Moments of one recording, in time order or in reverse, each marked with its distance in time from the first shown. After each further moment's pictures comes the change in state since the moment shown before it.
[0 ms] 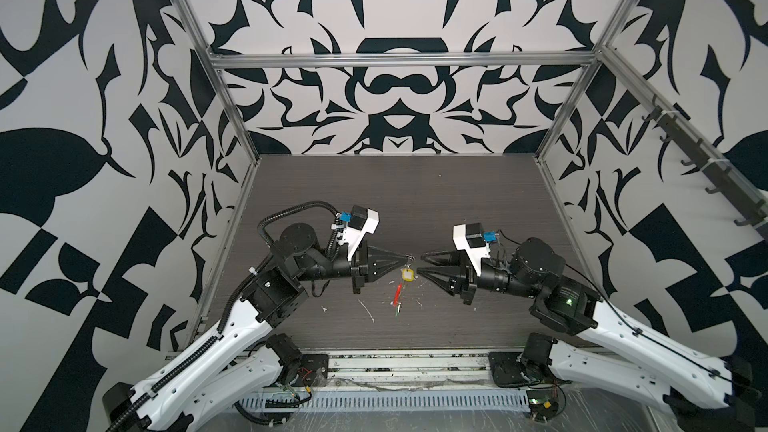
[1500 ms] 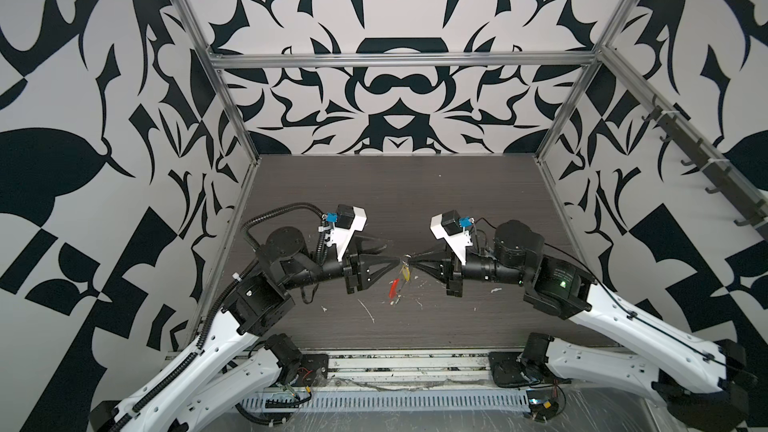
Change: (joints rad) left arm -0.003 -0.063 0.068 -0.203 -0.172 0.068; right arm 0.002 0.137 0.219 -0.315 0.010 -0.003
